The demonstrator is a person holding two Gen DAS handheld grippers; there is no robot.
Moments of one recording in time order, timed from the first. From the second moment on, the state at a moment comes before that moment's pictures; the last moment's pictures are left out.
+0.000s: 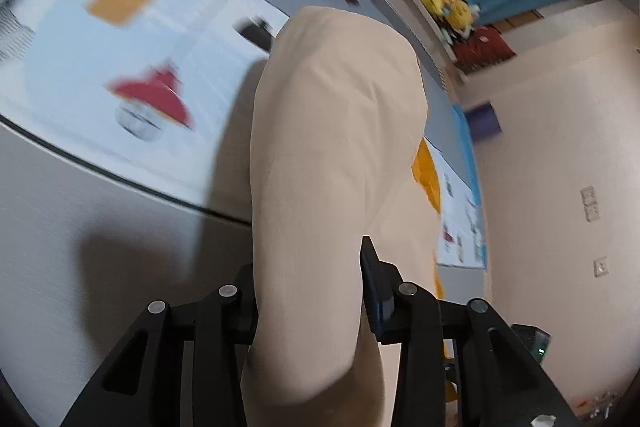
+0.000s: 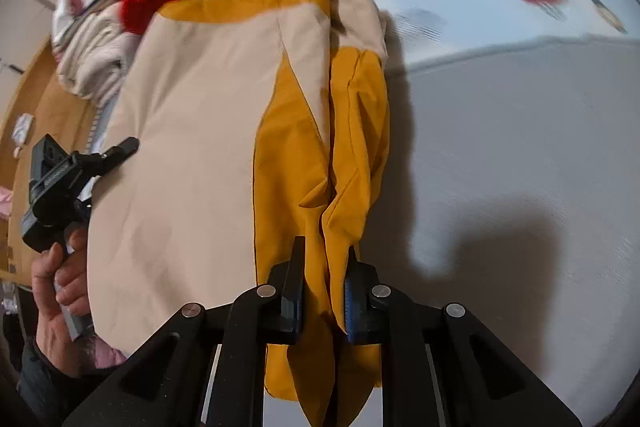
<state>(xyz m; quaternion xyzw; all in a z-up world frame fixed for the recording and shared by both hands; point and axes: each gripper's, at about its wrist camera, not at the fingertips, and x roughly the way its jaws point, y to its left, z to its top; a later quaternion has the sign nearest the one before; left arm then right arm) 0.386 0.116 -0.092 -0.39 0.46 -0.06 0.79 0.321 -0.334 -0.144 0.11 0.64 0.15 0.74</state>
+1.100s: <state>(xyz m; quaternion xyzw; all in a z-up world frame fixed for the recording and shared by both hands) 0.155 0.071 0.015 -0.08 0.45 0.04 0.89 0.233 -0.273 -0.069 -0.16 0.57 0.07 0.80</state>
